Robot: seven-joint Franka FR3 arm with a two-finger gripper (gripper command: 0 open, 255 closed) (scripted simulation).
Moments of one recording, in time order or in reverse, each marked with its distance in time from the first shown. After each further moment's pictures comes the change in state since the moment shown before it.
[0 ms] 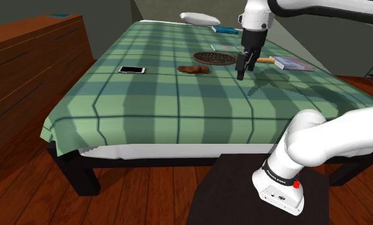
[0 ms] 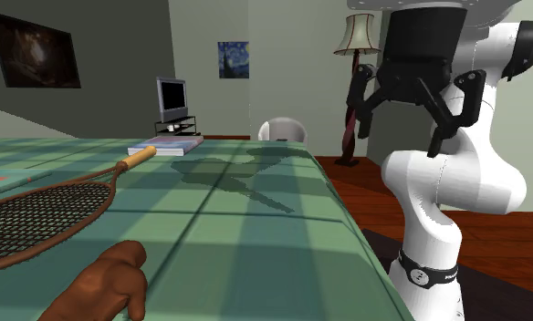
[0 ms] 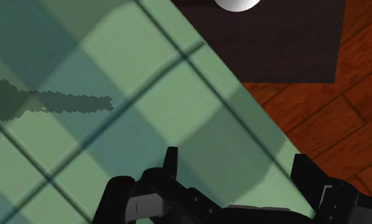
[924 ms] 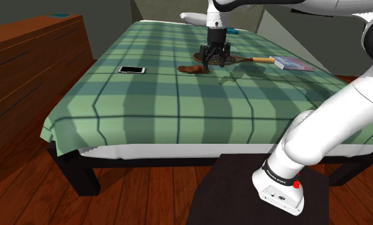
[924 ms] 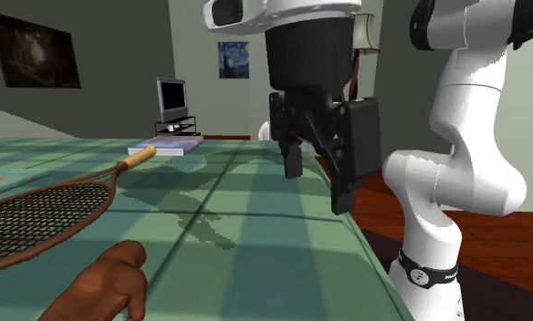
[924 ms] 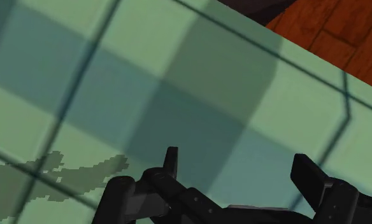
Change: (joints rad) arm -0.088 0.507 -0.052 0.318 0.100 0.131 0.221
